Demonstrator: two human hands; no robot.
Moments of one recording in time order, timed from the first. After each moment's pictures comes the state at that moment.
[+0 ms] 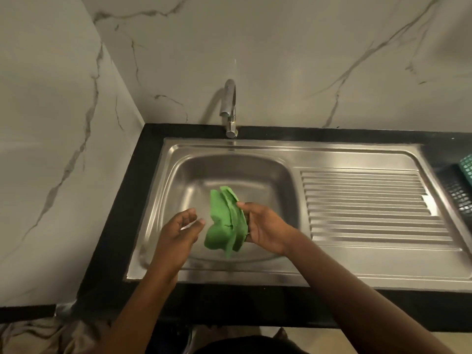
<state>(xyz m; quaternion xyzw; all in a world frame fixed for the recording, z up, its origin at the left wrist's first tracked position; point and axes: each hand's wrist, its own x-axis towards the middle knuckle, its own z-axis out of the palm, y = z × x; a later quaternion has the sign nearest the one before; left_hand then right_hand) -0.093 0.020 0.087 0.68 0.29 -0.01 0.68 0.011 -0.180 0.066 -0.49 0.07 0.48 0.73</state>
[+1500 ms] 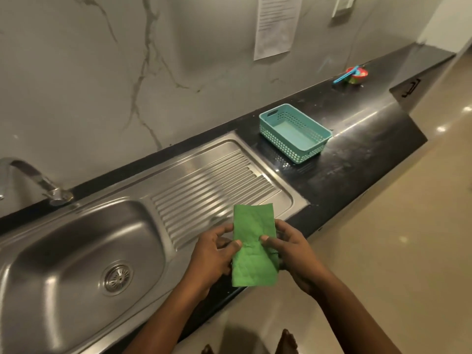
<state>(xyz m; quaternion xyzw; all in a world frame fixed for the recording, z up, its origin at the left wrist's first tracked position) -0.090 -0.338 0.119 0.73 -0.08 -0.27 0.62 -0.173 -0.528 0.124 -0.60 0.23 0.03 0.77</state>
